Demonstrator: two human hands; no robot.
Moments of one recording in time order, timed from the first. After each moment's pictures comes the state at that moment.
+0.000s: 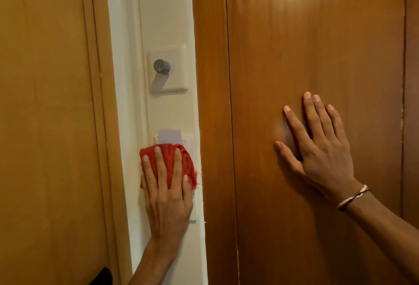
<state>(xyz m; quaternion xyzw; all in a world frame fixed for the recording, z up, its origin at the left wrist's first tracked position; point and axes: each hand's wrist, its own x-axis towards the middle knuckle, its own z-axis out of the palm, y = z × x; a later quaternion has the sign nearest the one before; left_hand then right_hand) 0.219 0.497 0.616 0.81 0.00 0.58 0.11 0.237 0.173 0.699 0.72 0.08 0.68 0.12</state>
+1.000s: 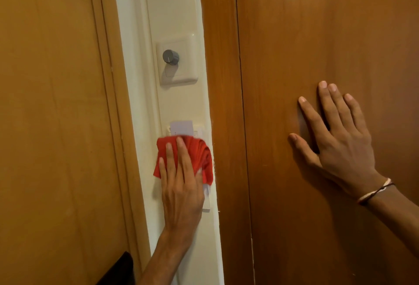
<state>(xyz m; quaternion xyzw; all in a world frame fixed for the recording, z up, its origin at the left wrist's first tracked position) 0.212 0.490 0.622 0.81 -0.03 0.58 0.11 0.234 0.174 0.693 0.71 0.10 0.69 0.10</state>
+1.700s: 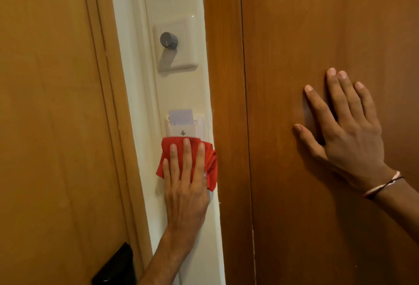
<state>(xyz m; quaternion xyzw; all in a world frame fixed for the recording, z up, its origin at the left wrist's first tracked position) 0.213 0.489 0.599 0.82 -0.04 0.56 0.01 0.236 0.172 0.689 0.71 0.10 0.69 0.11</state>
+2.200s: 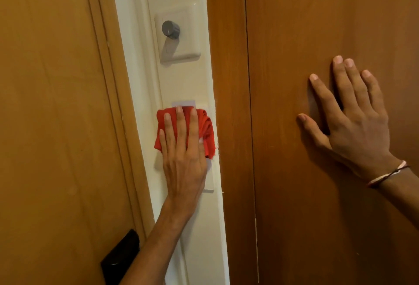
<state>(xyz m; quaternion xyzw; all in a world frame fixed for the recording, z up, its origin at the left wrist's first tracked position) 0.215 0.493 0.643 0.81 -0.03 0.58 0.09 0.236 0.174 0.690 0.71 0.11 0.68 0.10</state>
